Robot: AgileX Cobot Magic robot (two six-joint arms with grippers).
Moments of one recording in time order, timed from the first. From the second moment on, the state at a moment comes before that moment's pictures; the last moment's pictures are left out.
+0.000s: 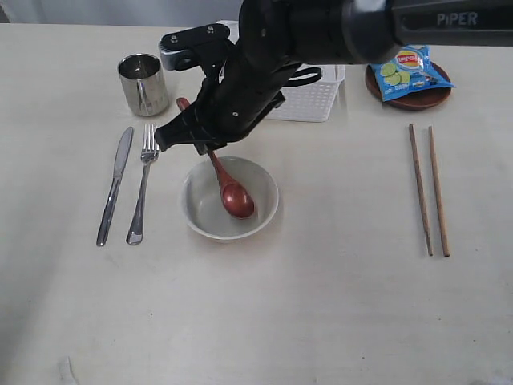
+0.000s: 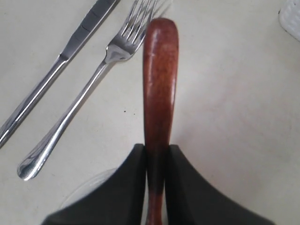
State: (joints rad) left arm -0.22 0.50 -0.48 0.01 0.48 -0.08; right arm 0.75 2.00 -1.42 0.23 0.60 -0.08
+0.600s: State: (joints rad) left arm -0.22 0.50 -0.48 0.01 0.48 -0.08; right arm 0.72 1.95 -1.42 0.22 0.62 -0.08
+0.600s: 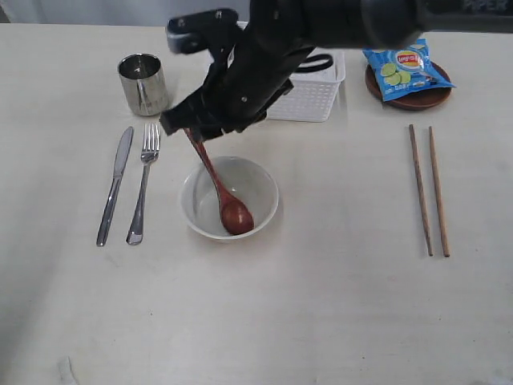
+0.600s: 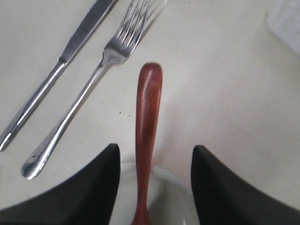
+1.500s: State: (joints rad) left arm -0.22 0.50 -0.48 0.01 0.48 -0.08; right arm 0.16 1.88 -1.19 0.05 0.90 0.13
